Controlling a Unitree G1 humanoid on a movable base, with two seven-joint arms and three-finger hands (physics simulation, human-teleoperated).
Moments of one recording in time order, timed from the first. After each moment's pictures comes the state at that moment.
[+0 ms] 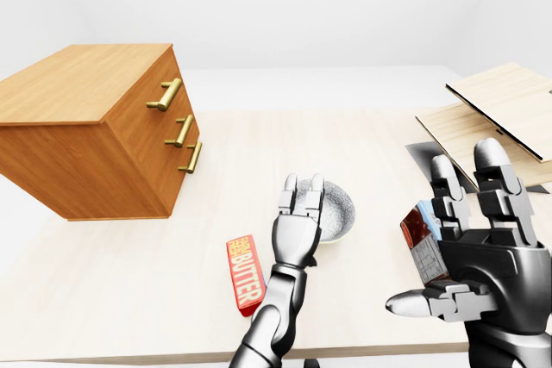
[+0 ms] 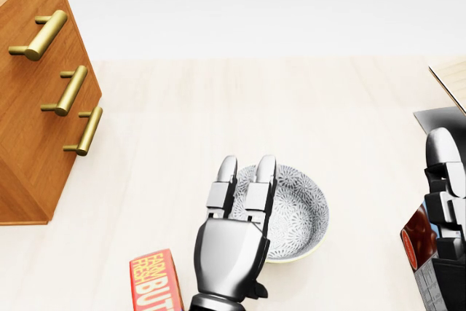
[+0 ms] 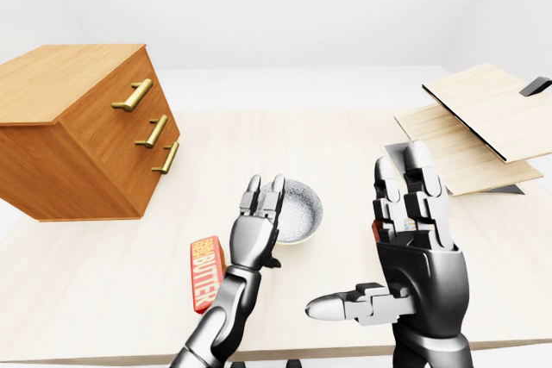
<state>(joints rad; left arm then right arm) -0.07 -0.21 -0.48 0.28 1.30 0.09 0.46 0.44 0.13 -0.25 -0.95 0.30 0.09 0.35</state>
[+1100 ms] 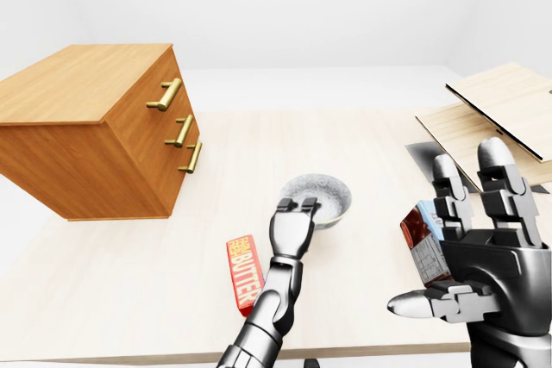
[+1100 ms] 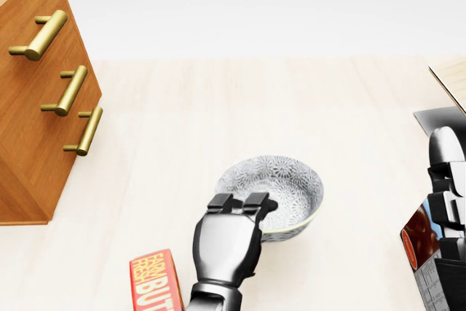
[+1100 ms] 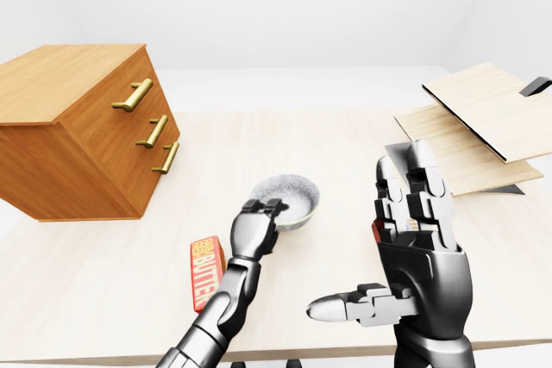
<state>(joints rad) -0.21 -0.24 -0.38 0.54 1.26 0.09 0.52 0.44 0.13 -0.26 -0.96 0.30 0.09 0.35</state>
